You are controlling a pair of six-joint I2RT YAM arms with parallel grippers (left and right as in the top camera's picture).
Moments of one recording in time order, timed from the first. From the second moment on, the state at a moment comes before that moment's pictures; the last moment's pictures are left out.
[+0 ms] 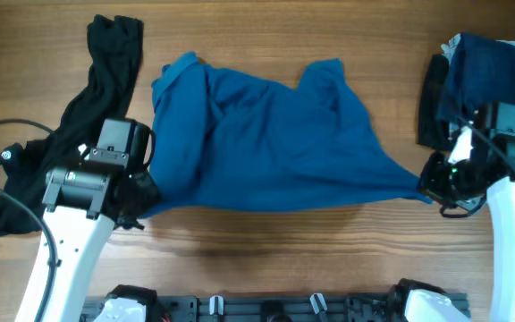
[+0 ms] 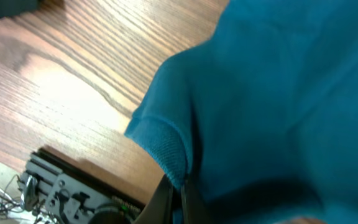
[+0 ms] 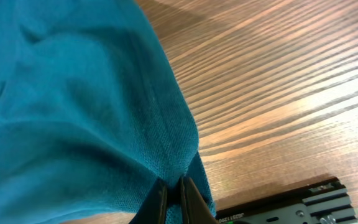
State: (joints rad) left arm -0.19 1.16 1.13 -1.40 -0.20 -0.71; right arm -0.26 1.25 1.15 -1.36 -0.10 0.23
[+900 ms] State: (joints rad) left arm -0.19 1.63 1.13 -0.71 -0.30 -0.58; right arm -0.30 1.58 1.15 -1.05 -0.12 0.19
